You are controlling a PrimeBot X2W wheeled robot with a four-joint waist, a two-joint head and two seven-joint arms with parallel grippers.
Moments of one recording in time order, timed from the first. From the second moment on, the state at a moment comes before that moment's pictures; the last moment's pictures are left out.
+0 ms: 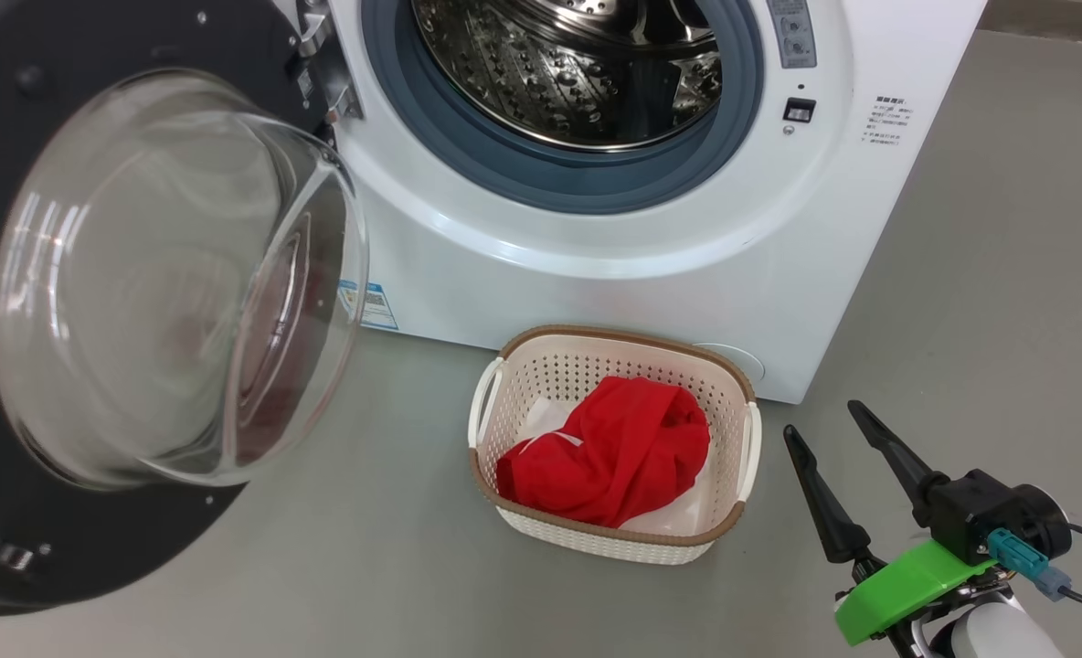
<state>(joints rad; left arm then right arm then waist) -0.57 0.36 0.61 0.52 -1.28 0.13 0.58 -0.12 -0.17 0.16 0.29 0.25 0.13 -0.26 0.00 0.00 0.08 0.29</state>
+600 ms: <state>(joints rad) -0.41 0.21 0.59 0.21 -1.35 0.19 0.68 -0.12 -0.15 0.16 0.30 0.25 0.13 -0.26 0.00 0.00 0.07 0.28</state>
